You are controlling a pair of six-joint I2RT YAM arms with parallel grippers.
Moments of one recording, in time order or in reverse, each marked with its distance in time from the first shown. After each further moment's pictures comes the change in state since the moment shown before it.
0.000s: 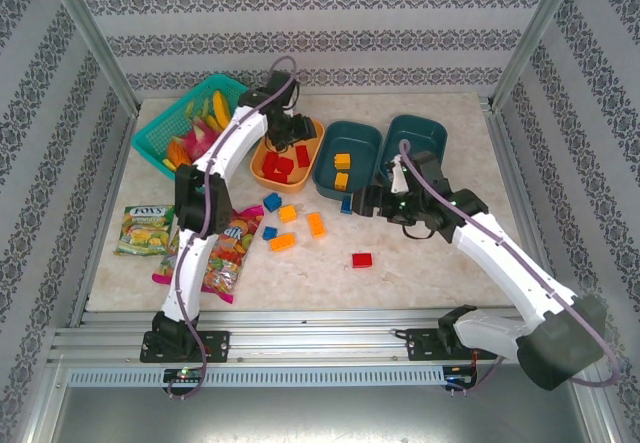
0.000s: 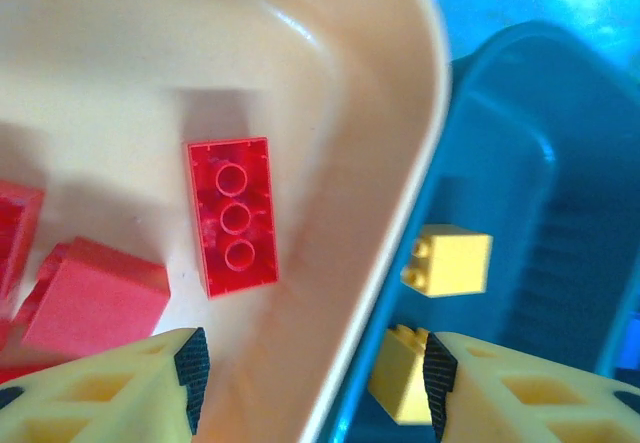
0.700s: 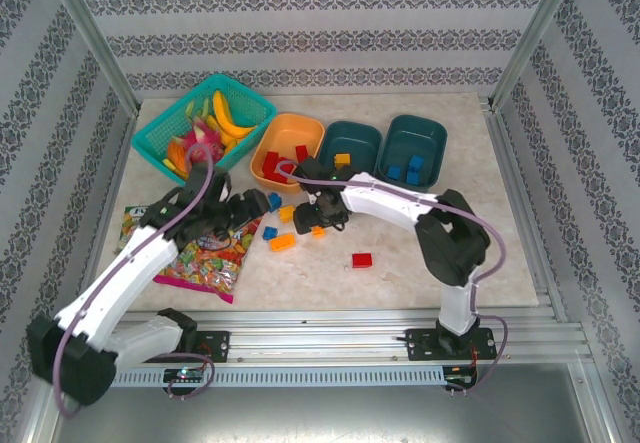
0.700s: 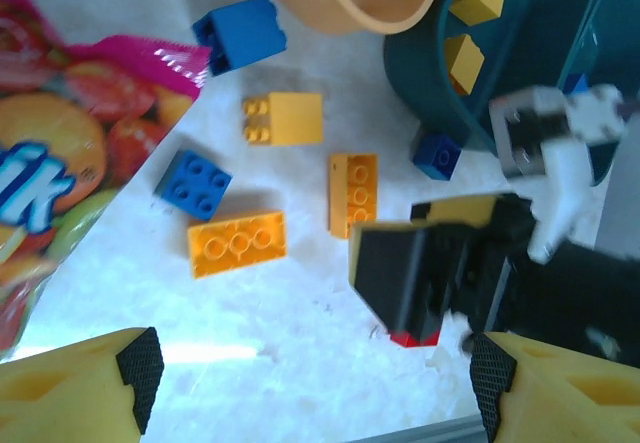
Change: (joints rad) left arm -0.058 -1.343 -1.437 0.283 -0.011 -0.298; right arm 0.321 0.774 0.467 -0.134 0.275 -0.129
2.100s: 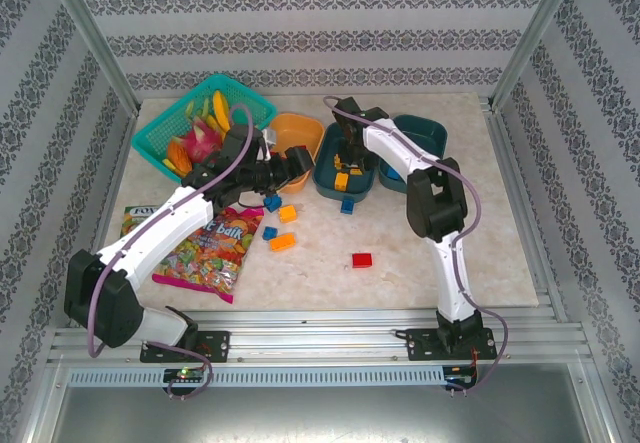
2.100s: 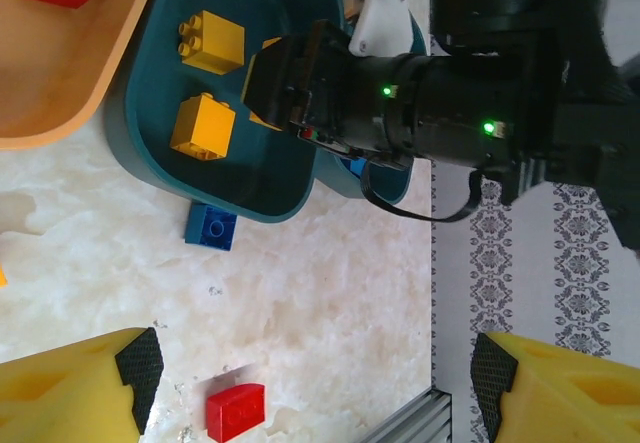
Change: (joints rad) left arm -0.087 0.391 0.267 0.383 0.129 -0.025; right arm -0.363 0.362 0.566 -0.246 0.167 0.079
